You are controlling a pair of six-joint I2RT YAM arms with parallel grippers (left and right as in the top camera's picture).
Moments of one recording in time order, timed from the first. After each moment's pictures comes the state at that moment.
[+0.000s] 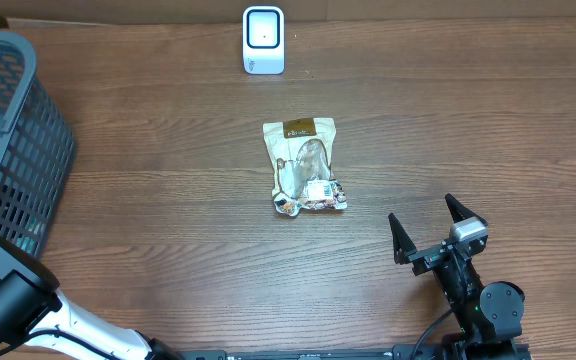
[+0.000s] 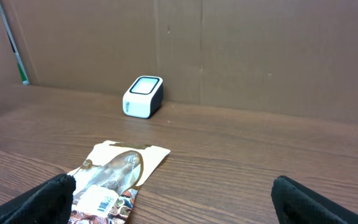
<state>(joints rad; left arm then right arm) 0.82 2.02 1.52 -0.98 -0.01 -0.36 0.12 0.01 0.02 -0.01 -0.21 0.01</state>
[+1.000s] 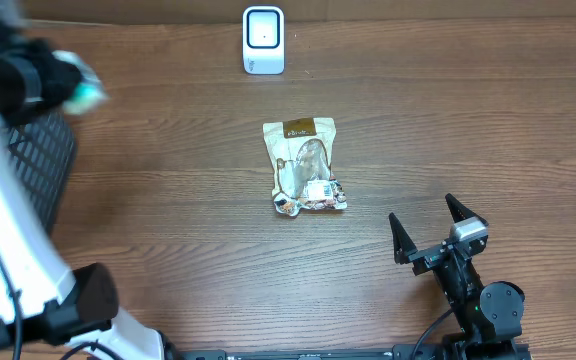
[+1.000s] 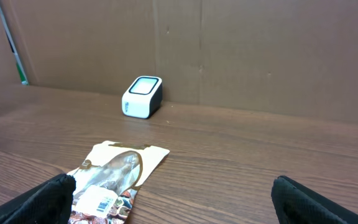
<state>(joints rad) 0.27 1.82 2.43 -1.65 0.27 -0.23 0.13 0.01 0.02 -0.01 -0.21 0.01</state>
